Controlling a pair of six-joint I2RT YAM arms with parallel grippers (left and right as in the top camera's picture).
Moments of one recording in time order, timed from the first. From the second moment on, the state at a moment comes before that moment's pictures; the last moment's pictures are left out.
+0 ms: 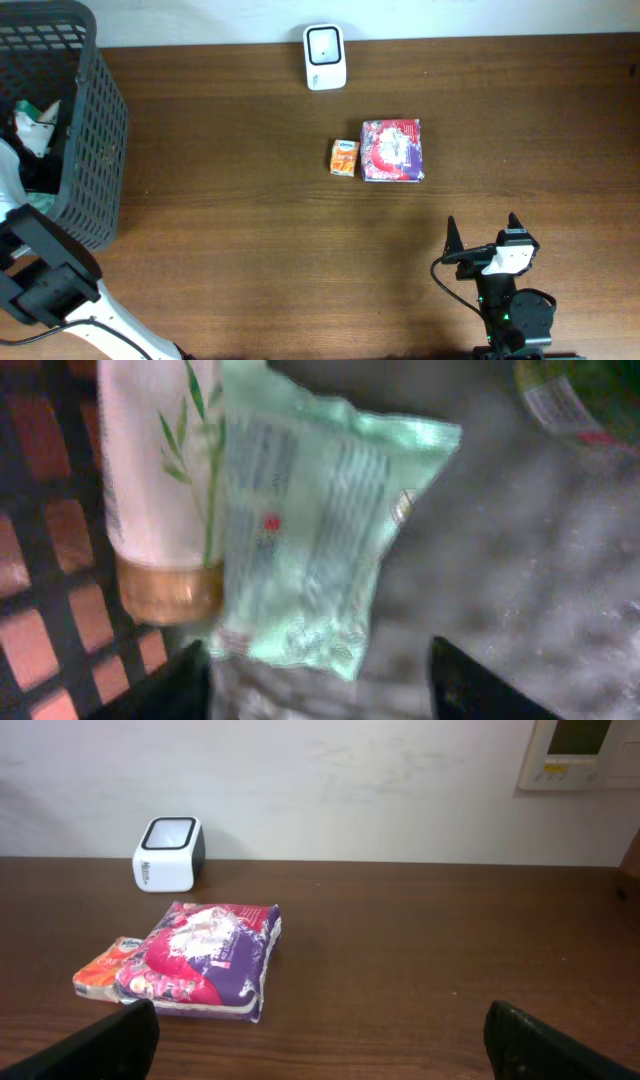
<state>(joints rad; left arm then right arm) 0.63 2.16 1.87 -0.97 -0.15 0.71 0.01 0.01 0.01 -0.08 0.00 0.00</state>
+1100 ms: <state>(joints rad) 0.63 1.61 1.85 -0.83 0.29 -0.06 0.01 0.01 0.01 -0.08 0.00 0.00</state>
